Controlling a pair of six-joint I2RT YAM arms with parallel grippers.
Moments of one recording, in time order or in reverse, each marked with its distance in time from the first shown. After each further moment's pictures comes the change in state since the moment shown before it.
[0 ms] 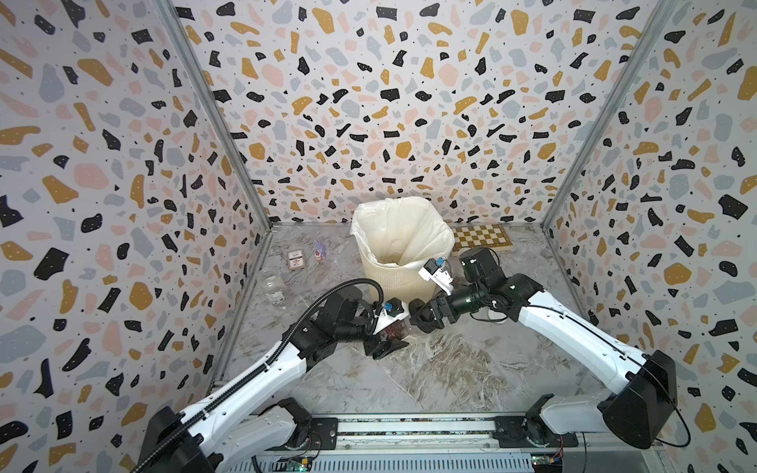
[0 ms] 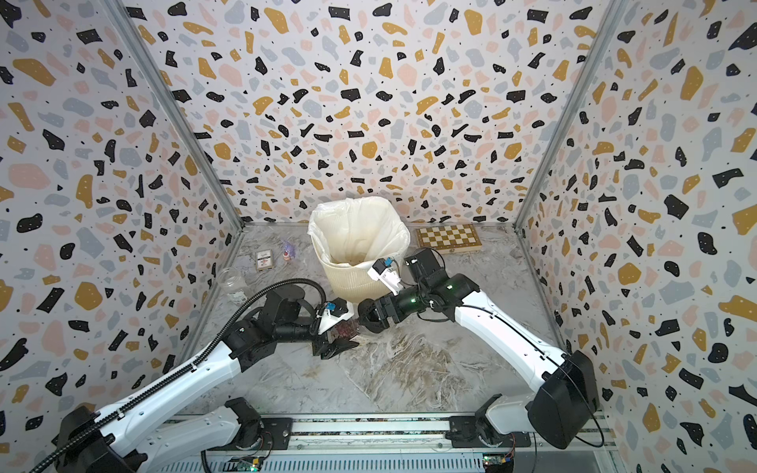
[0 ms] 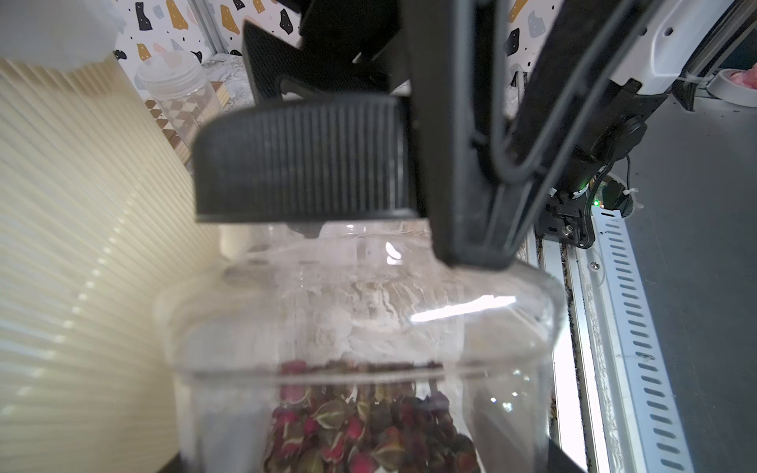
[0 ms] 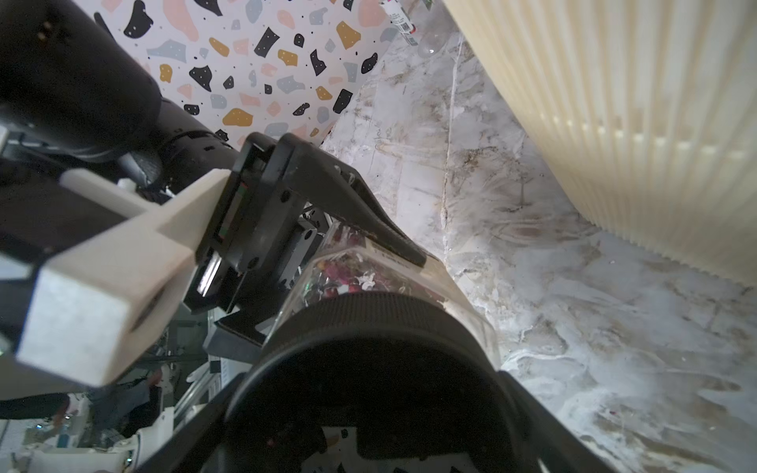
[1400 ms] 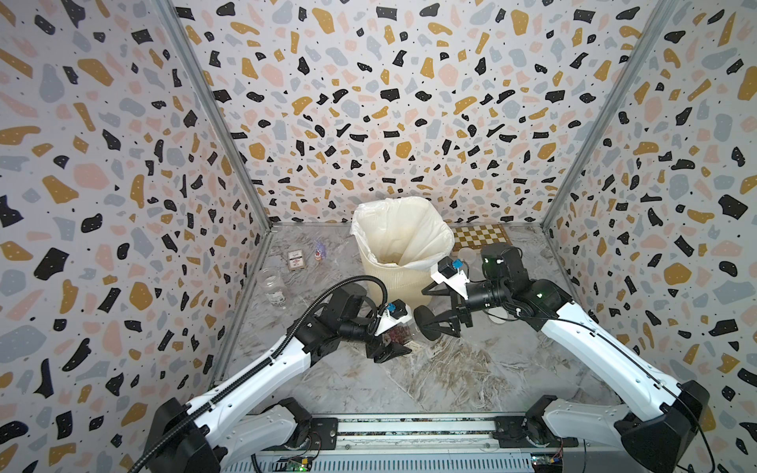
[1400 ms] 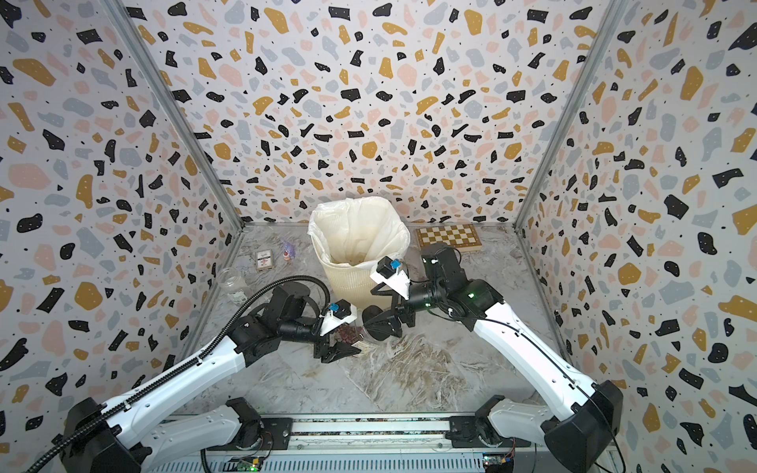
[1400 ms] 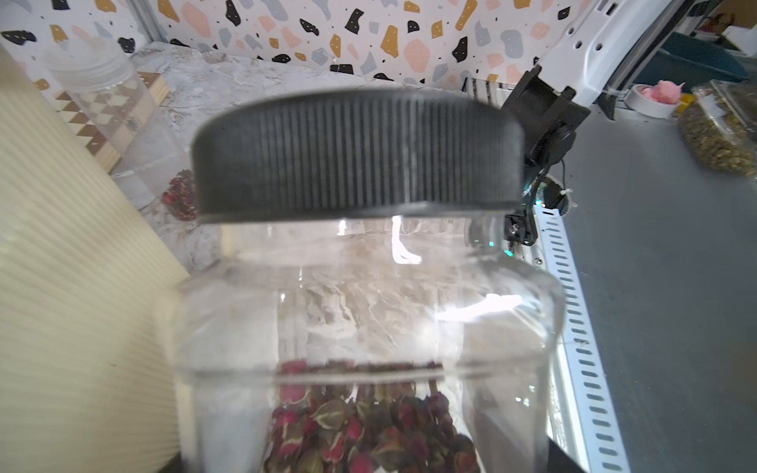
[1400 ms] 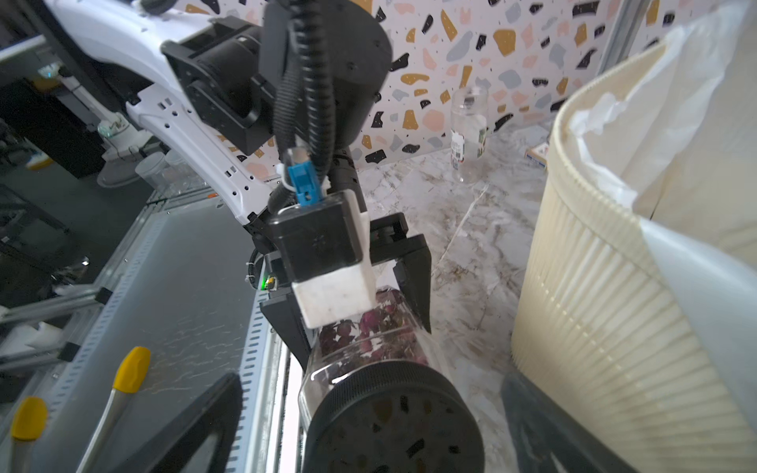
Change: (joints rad) left arm 0.000 0.043 0.031 -0.039 0.088 0.008; right arm -0.023 -0.122 0.021 0.050 -0.052 -0.379
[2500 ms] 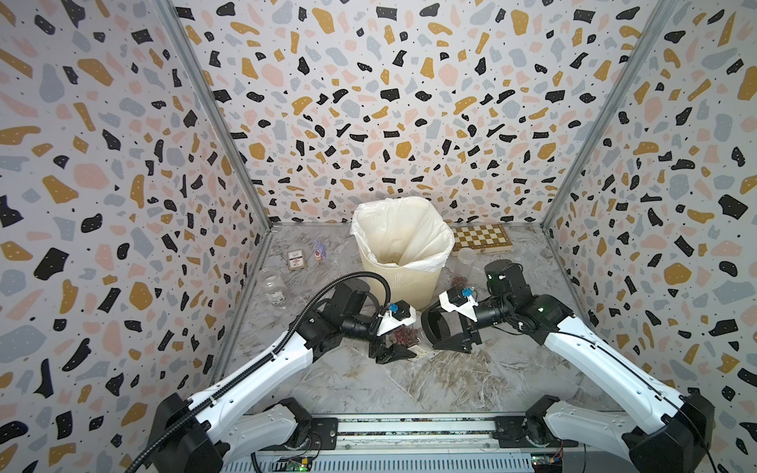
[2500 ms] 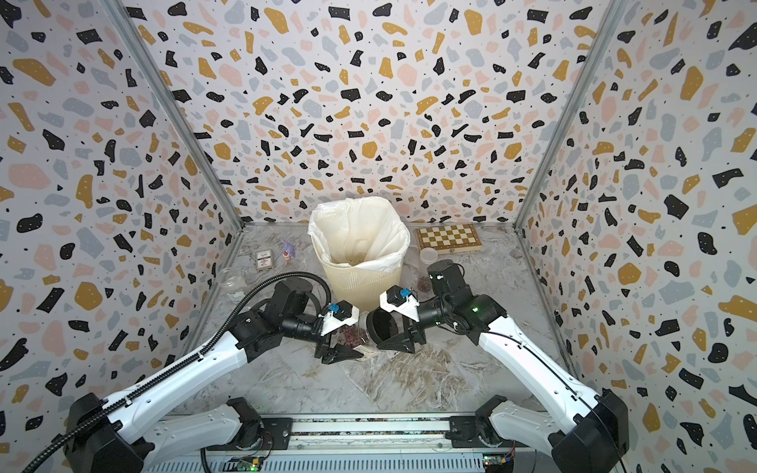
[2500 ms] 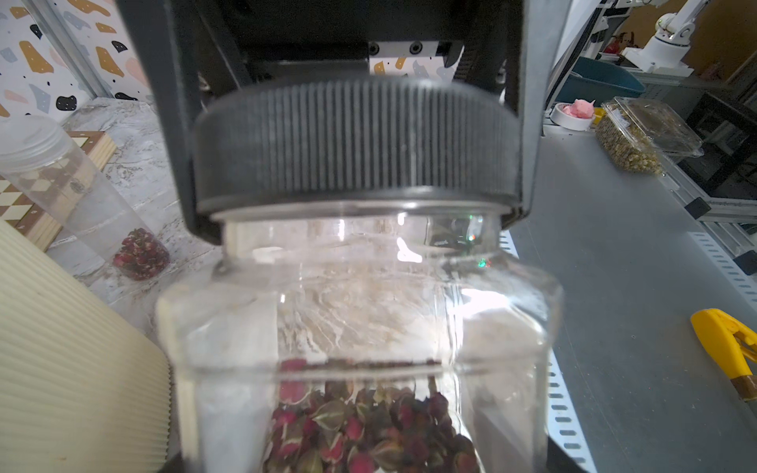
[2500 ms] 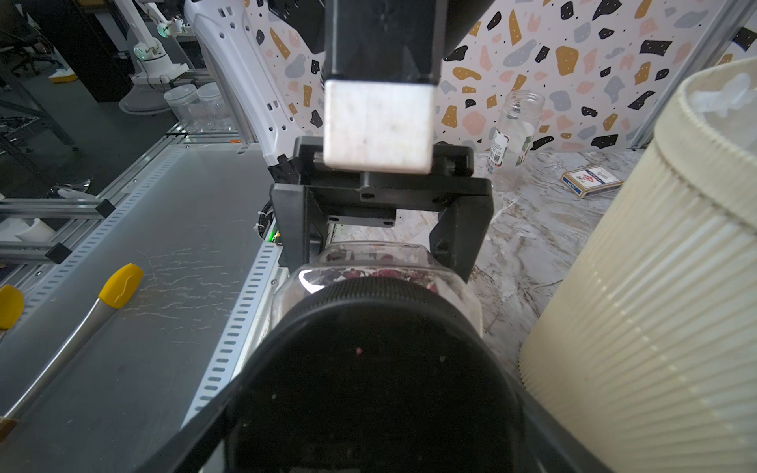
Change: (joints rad) left arm -0.009 0.035 0.059 -0.035 0.170 0.045; right arm -0.031 -0.109 -0.208 0.032 -0.127 -0.383
